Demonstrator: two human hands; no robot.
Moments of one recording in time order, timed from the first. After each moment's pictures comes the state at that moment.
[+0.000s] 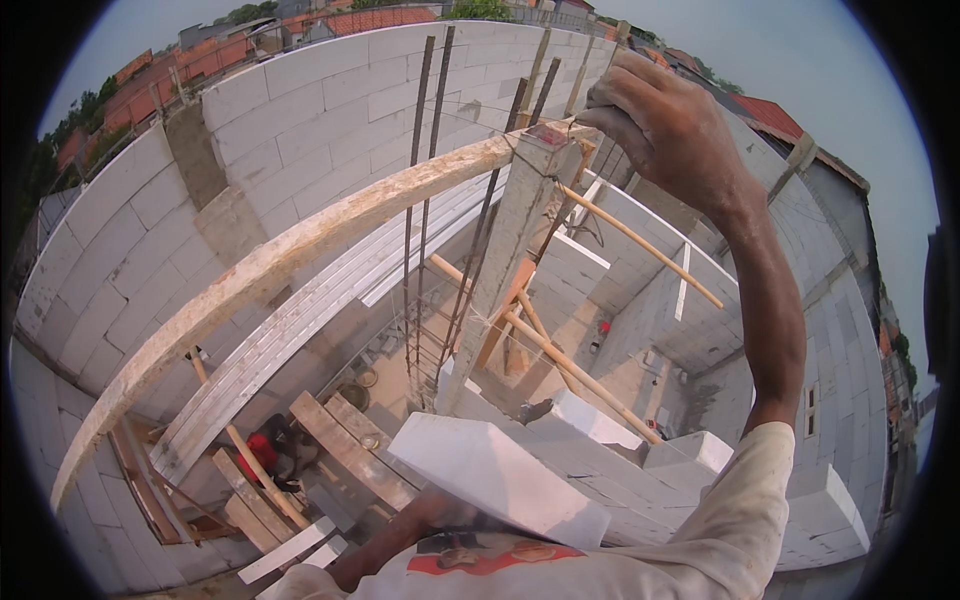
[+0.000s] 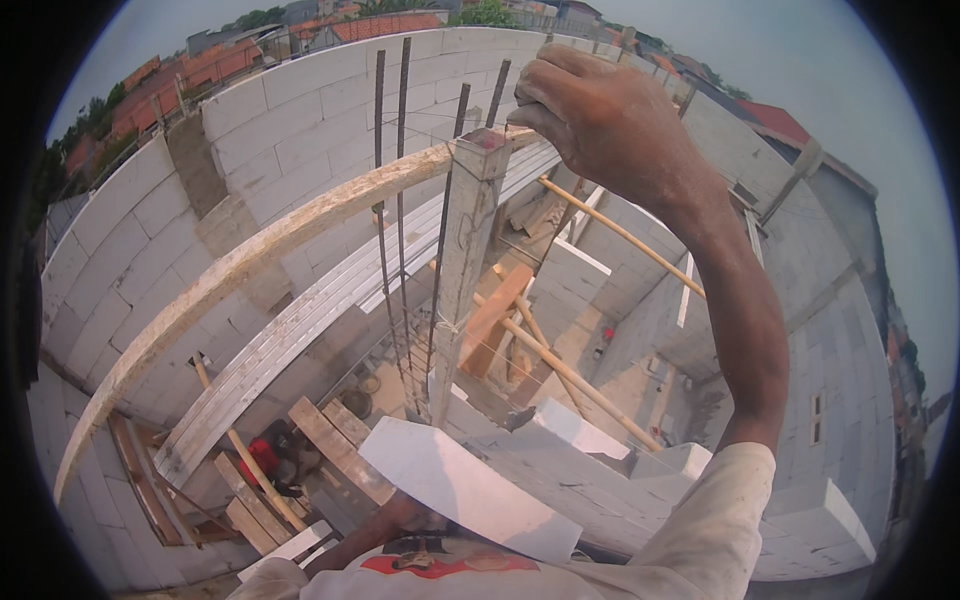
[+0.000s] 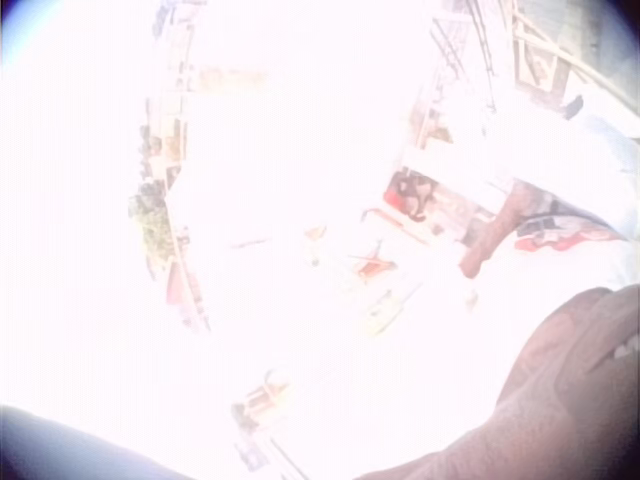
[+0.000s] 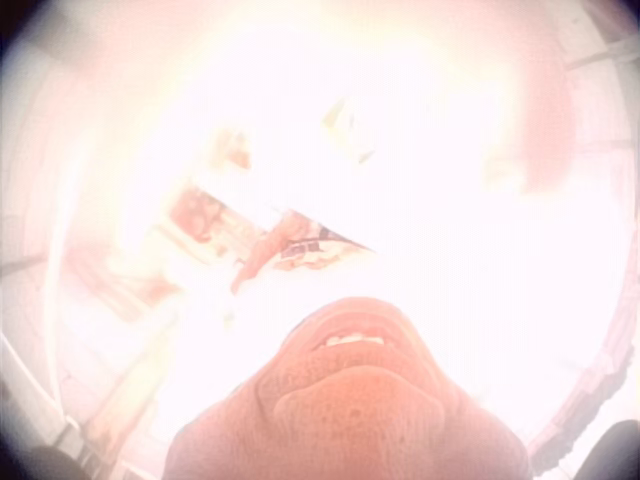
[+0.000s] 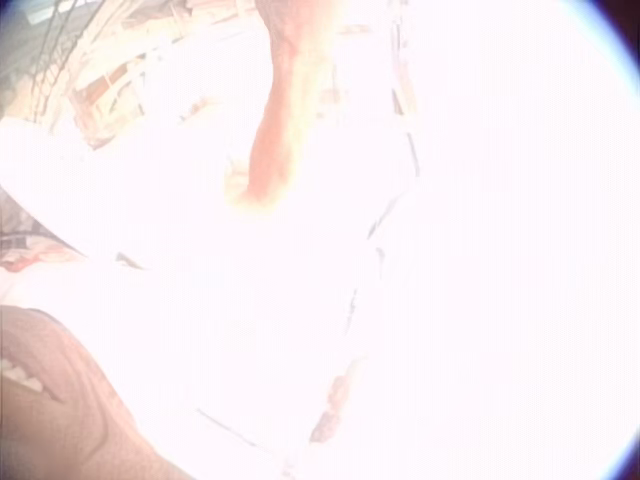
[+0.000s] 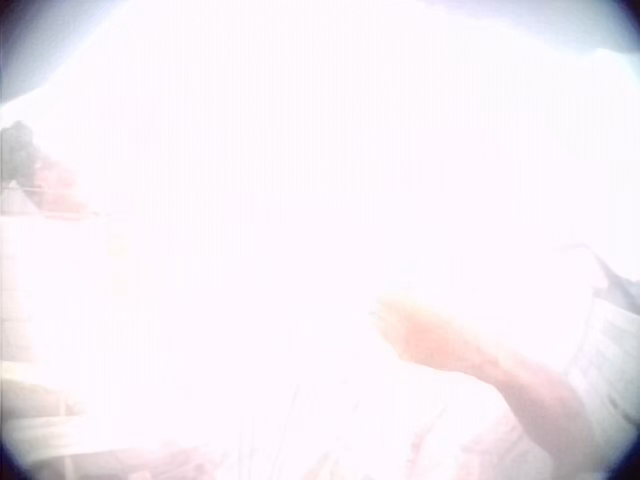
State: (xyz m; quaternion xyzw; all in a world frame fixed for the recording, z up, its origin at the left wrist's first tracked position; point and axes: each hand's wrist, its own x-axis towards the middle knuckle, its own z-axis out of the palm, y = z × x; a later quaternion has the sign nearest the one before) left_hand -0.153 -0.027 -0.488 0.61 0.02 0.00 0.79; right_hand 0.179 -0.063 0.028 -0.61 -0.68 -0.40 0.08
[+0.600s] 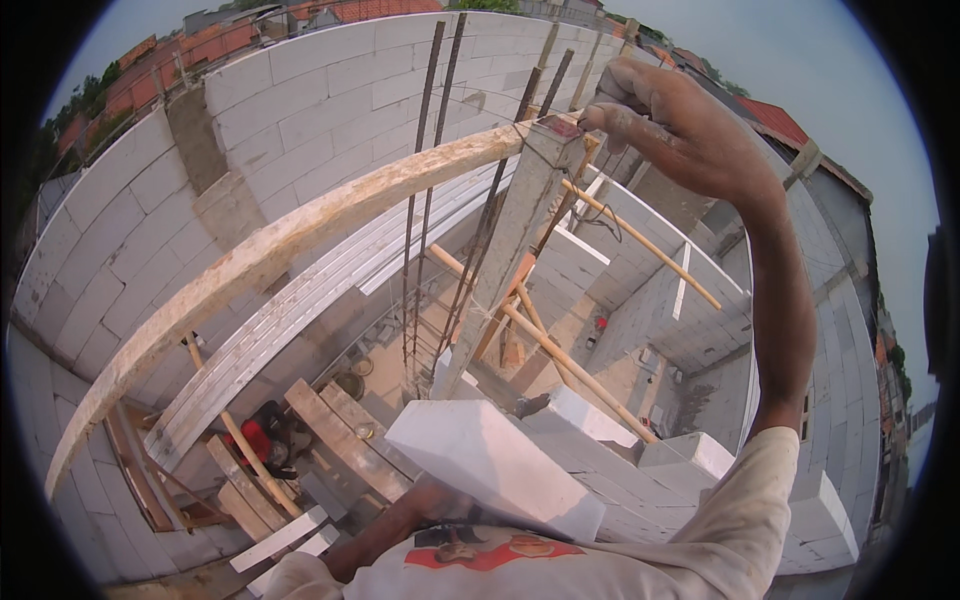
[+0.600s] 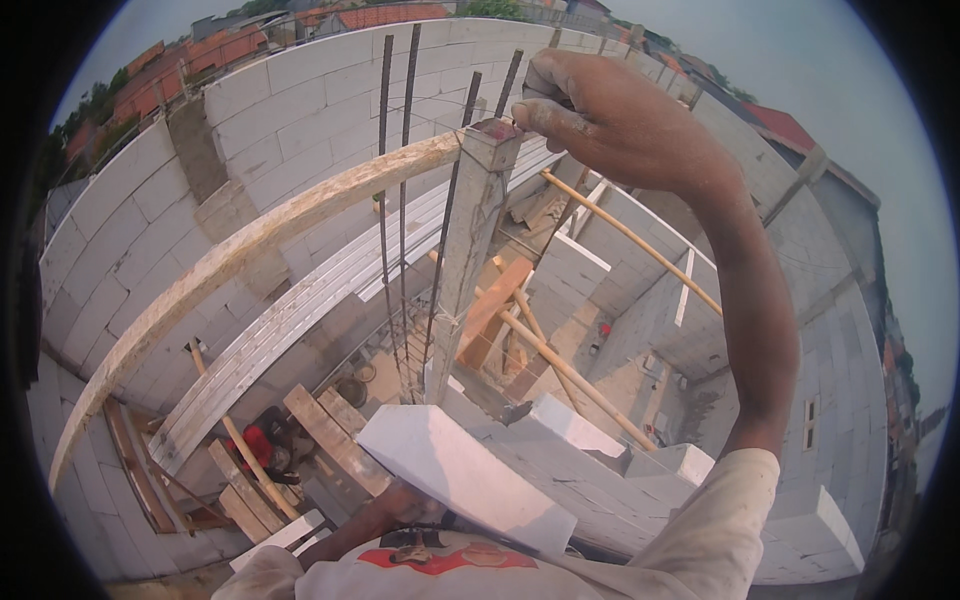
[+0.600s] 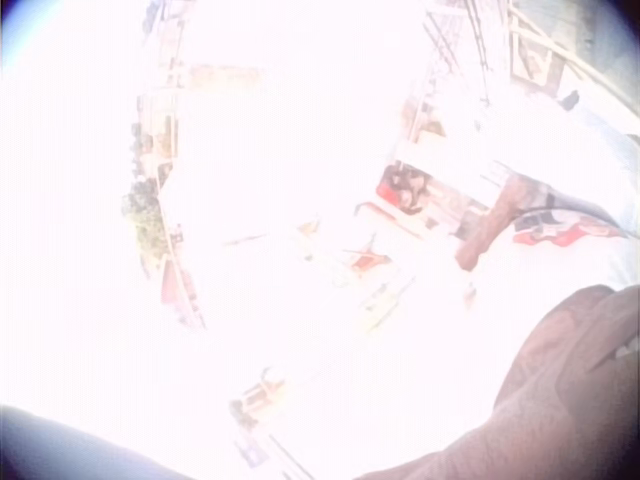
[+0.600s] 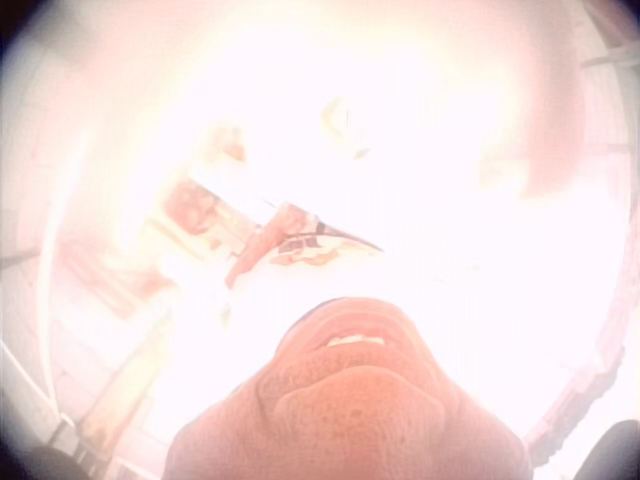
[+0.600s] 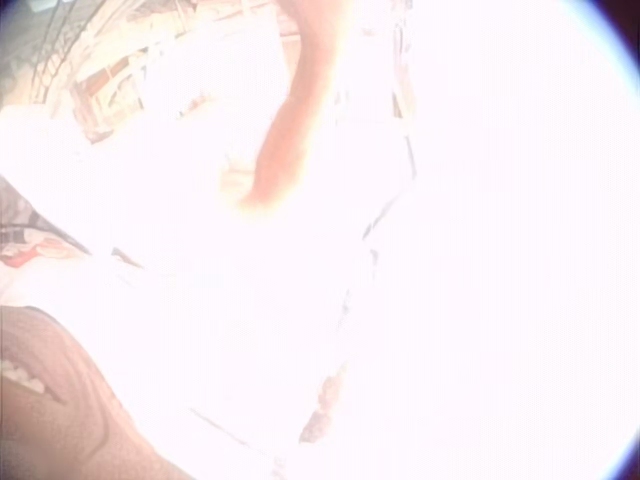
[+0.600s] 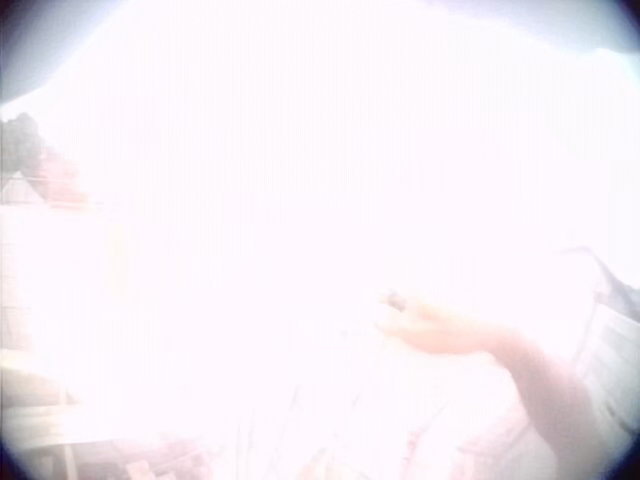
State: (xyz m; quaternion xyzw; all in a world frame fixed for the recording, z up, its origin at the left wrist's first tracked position) left_hand -0.156 -0.037 -0.517 0.57 0.06 0.02 0.82; right_hand 0.166 -0.061 0.043 -0.74 -0.64 -0.19 0.07
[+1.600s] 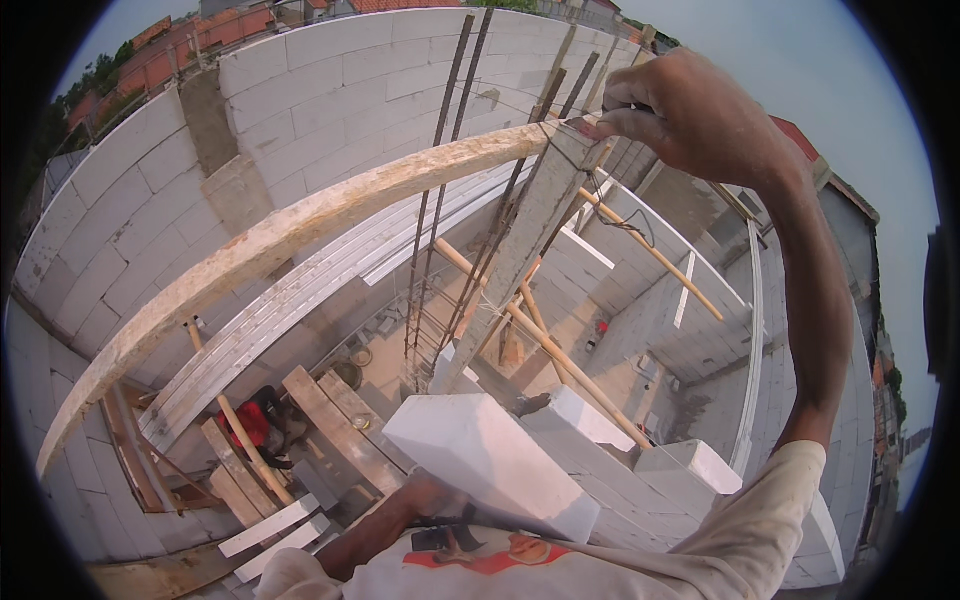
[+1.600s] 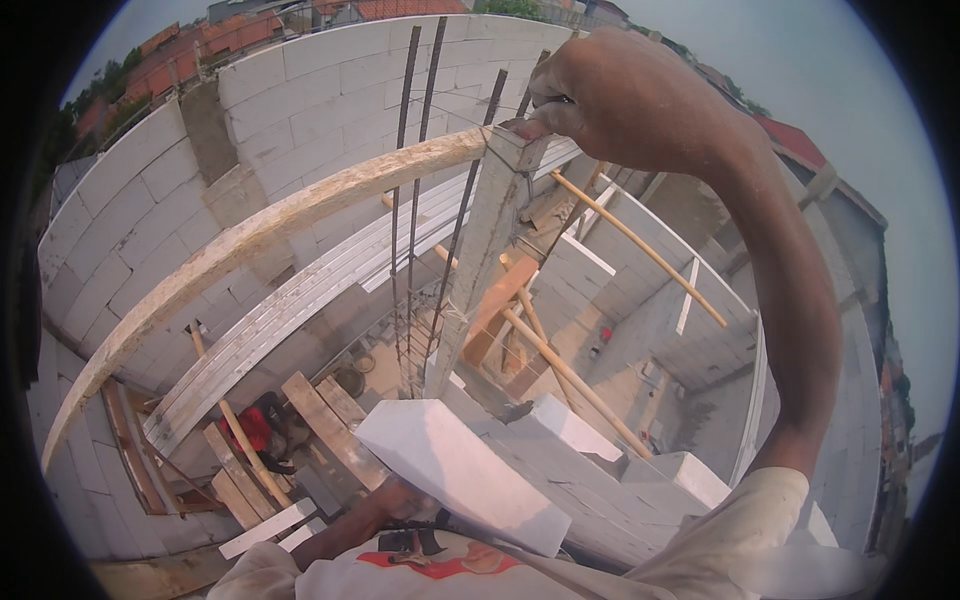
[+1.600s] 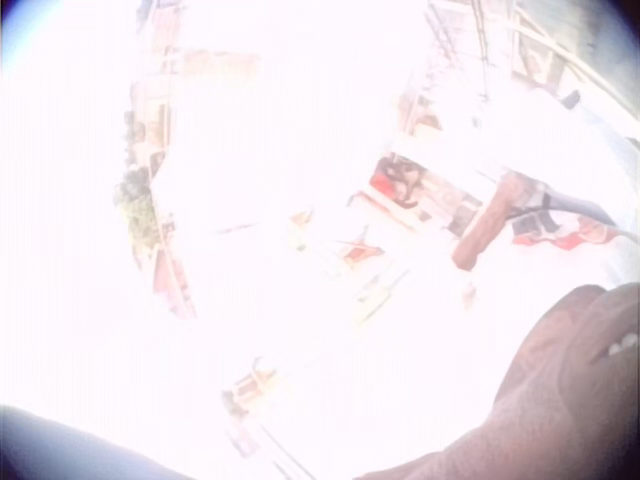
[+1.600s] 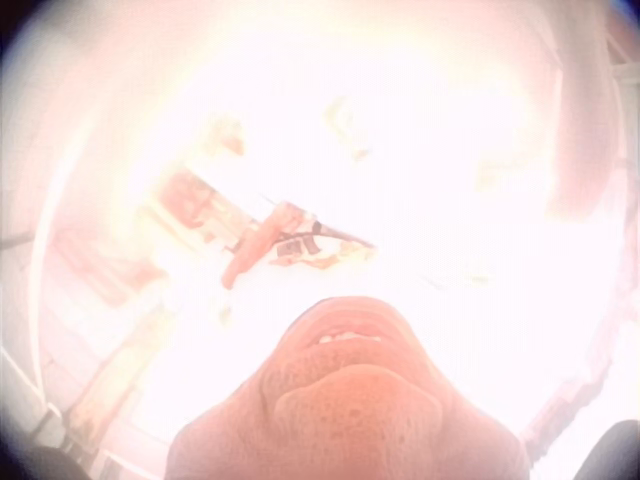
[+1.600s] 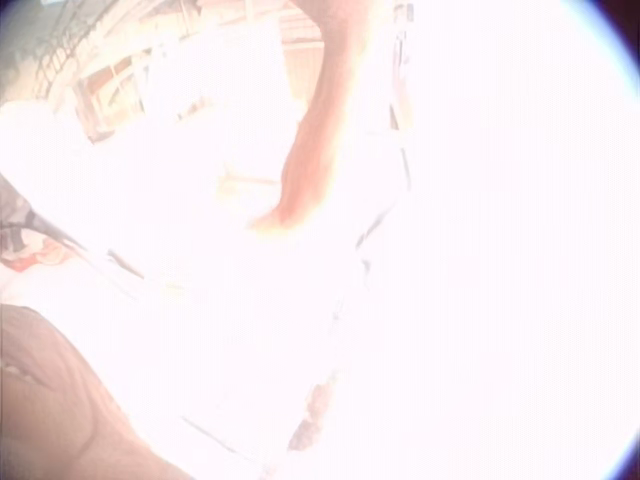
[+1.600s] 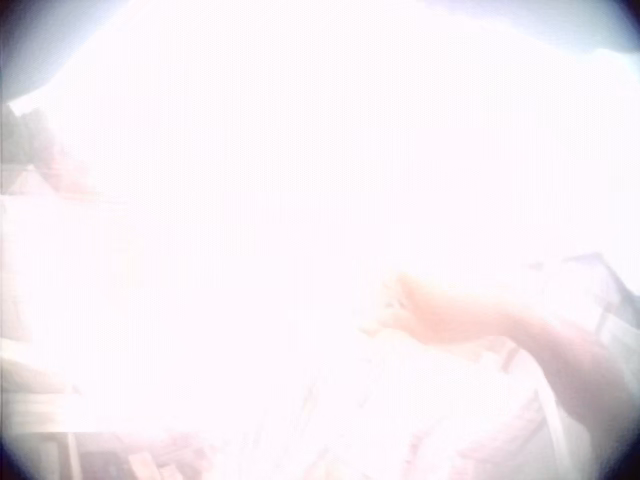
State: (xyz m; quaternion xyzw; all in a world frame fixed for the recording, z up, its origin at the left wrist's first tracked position) left_hand -0.167 -0.036 -0.516 0.68 0.03 0.03 0.73; right_hand 0.150 -0.037 0.058 -0.70 -0.67 -0.26 -0.04
